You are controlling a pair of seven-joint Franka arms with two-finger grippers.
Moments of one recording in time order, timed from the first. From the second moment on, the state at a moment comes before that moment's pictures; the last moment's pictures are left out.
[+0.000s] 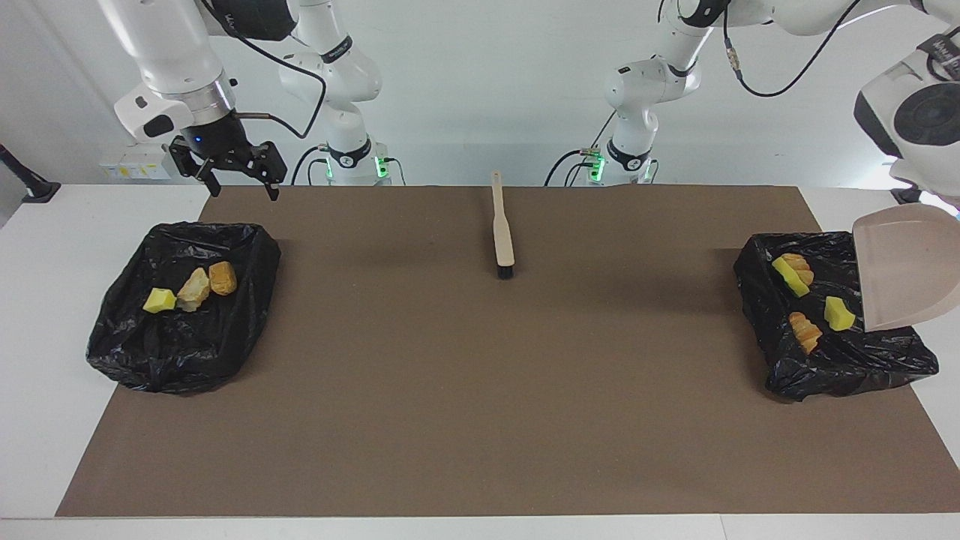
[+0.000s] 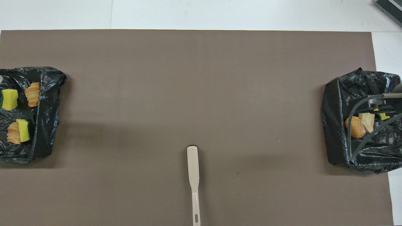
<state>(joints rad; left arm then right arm) 0.26 0.24 -0.13 -1.38 0.91 1.75 1.83 -0.12 -0.05 0.11 -1.61 -0.04 1.55 0.06</state>
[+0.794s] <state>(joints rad) 0.26 0.13 -0.15 -1.37 0.43 1.53 1.38 -0.12 -0.06 0.11 -1.63 0.02 1.55 0.07</state>
